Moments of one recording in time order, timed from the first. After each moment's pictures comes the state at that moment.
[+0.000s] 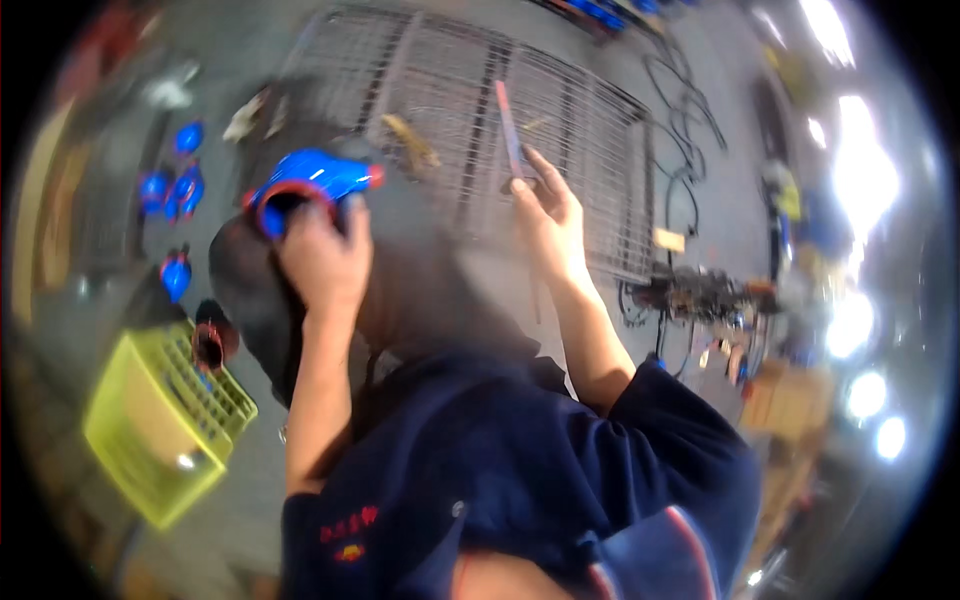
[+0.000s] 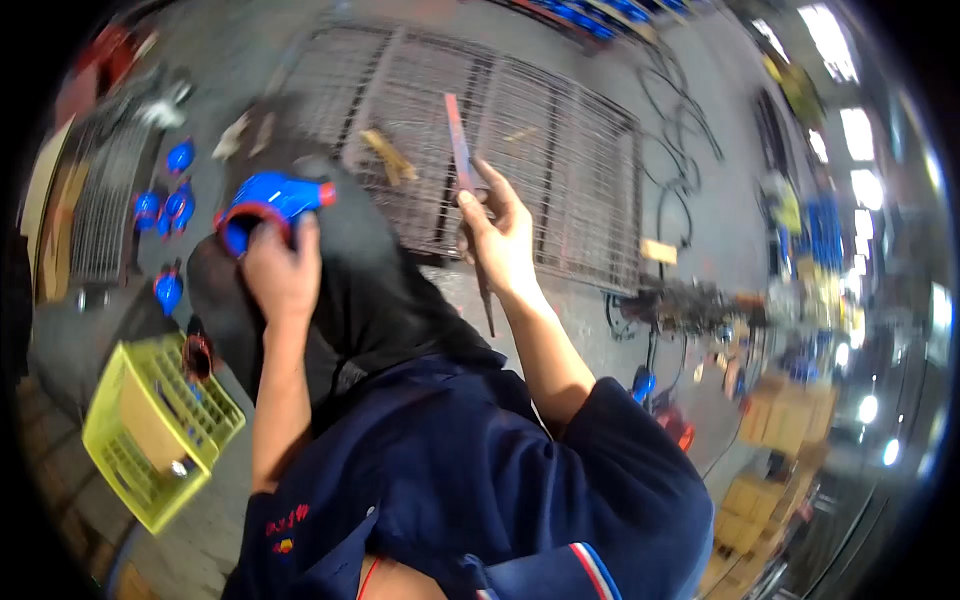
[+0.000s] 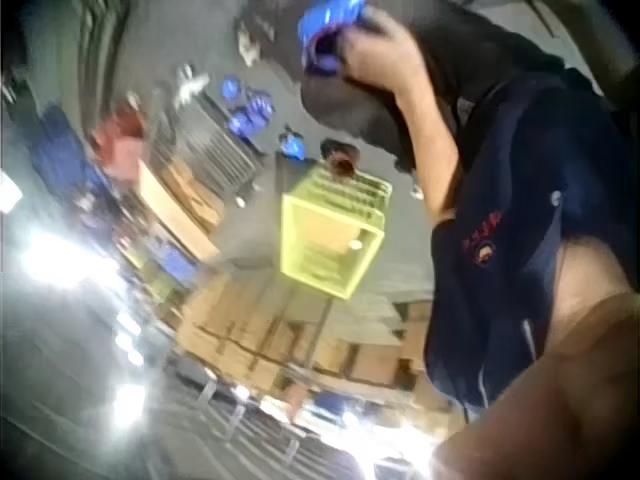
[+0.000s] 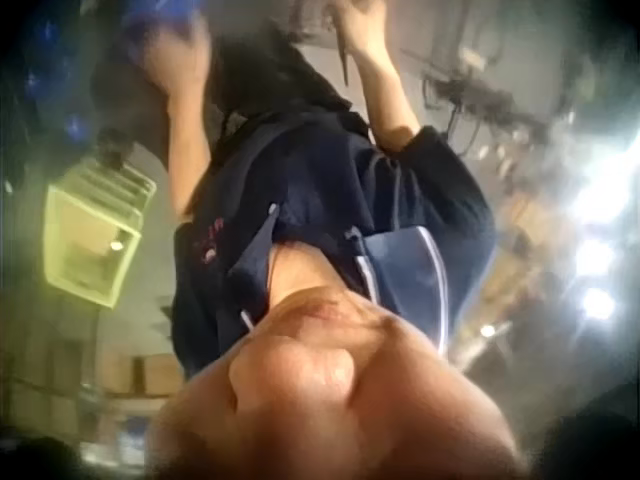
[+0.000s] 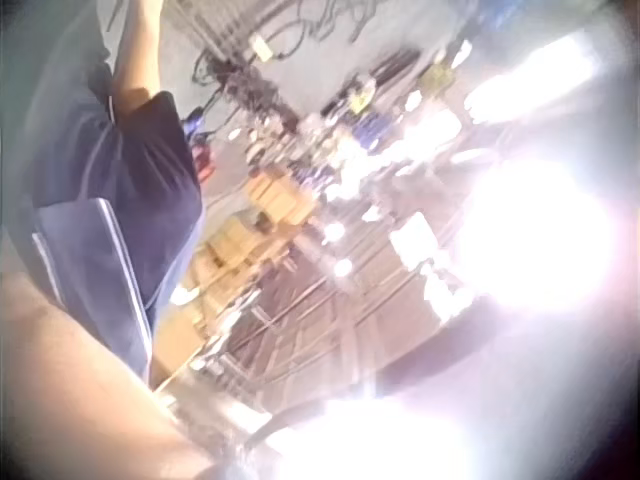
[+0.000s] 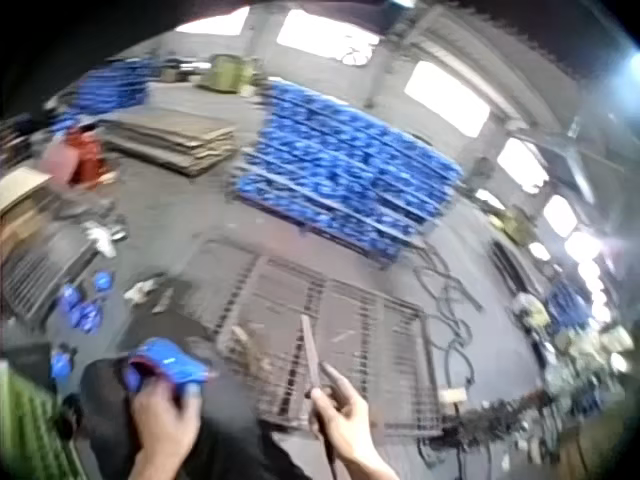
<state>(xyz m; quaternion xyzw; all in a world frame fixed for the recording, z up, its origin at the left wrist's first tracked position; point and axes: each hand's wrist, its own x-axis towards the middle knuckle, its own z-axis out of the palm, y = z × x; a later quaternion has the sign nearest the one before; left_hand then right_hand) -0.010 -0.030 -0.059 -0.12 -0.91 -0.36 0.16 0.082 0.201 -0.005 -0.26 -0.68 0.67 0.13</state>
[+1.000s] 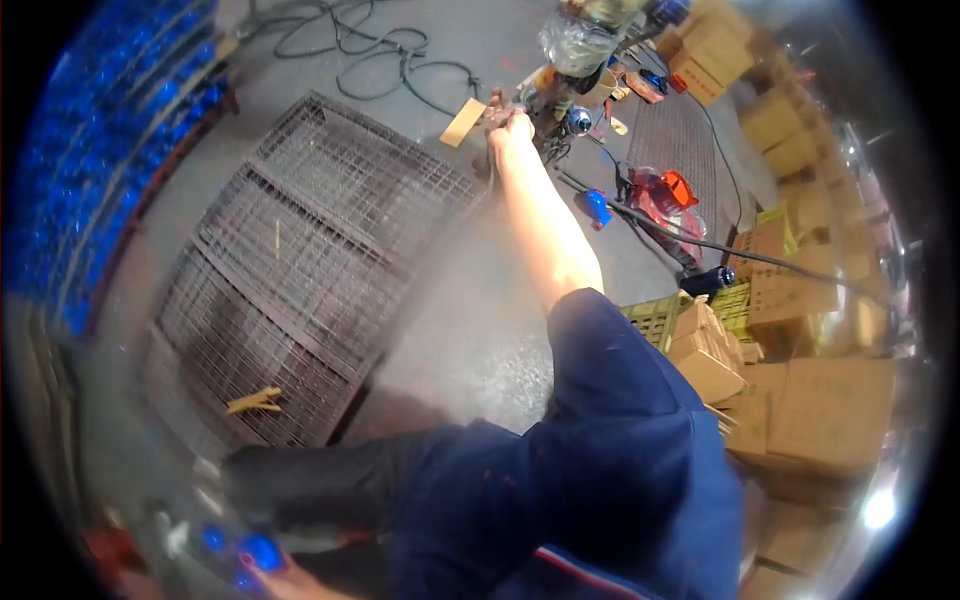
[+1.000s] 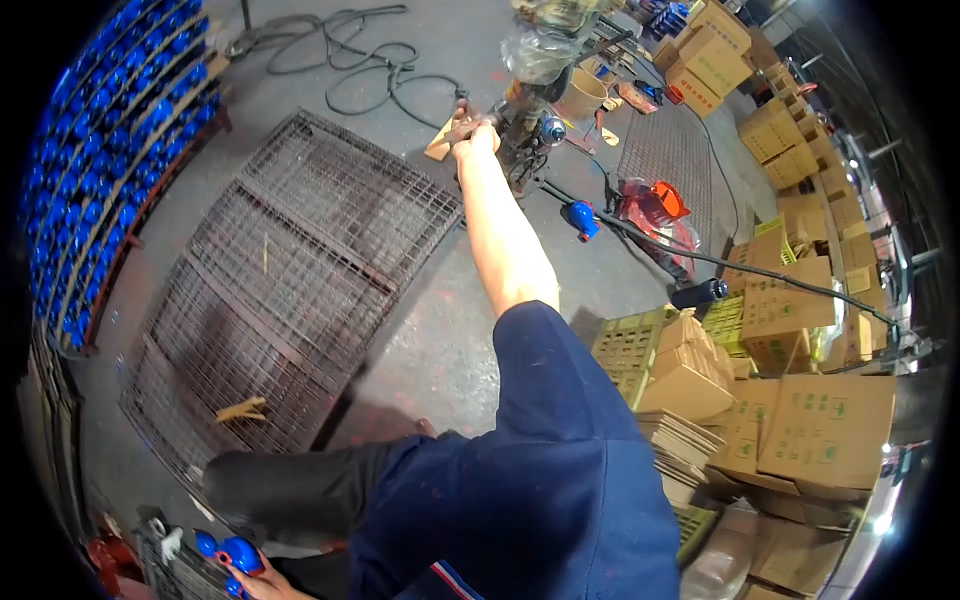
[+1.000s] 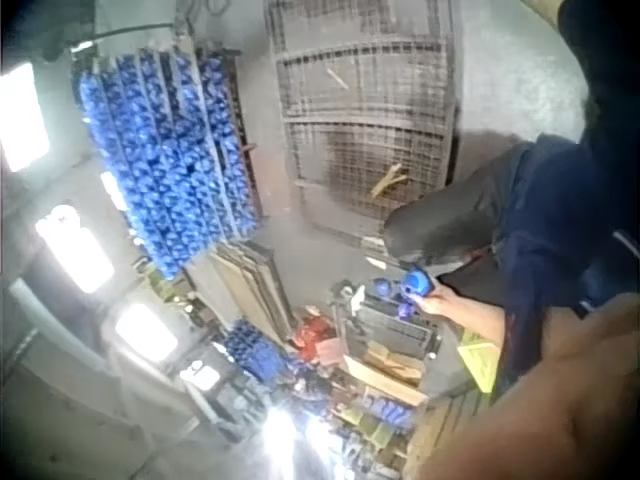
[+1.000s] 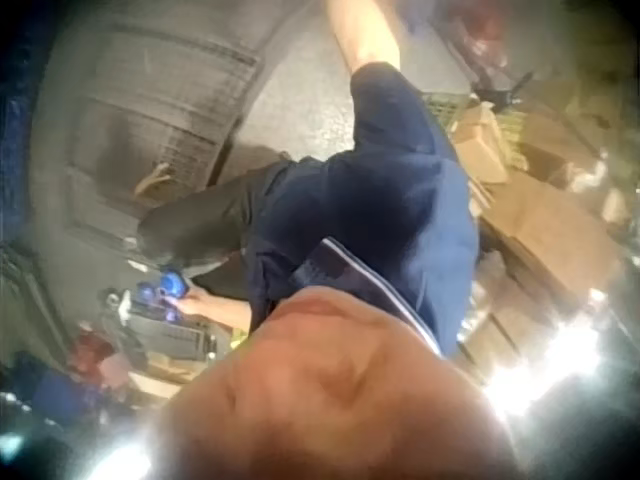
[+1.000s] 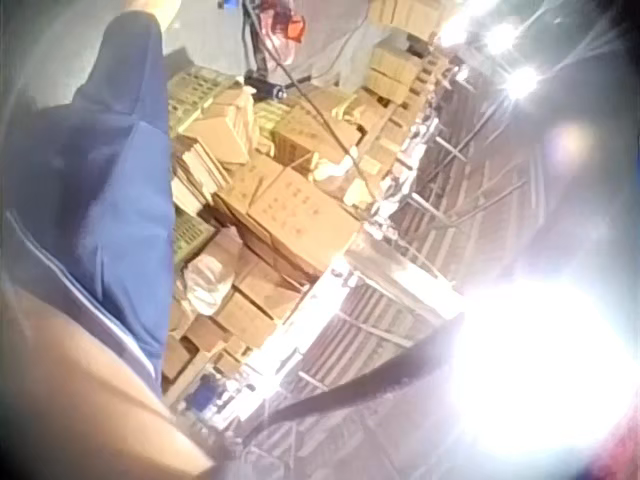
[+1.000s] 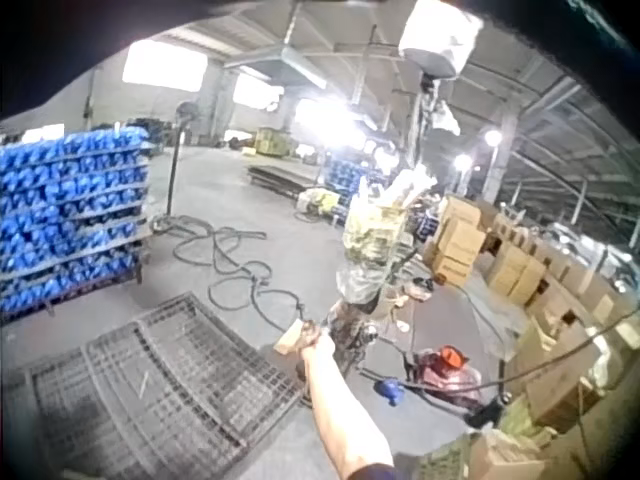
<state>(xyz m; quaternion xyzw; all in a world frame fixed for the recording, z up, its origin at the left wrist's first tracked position) -0.055 -0.031 -0.056 0.09 -0.60 -0.79 -0.12 0.351 0.699 -0.099 -0.25 0.05 0.58 0.77</state>
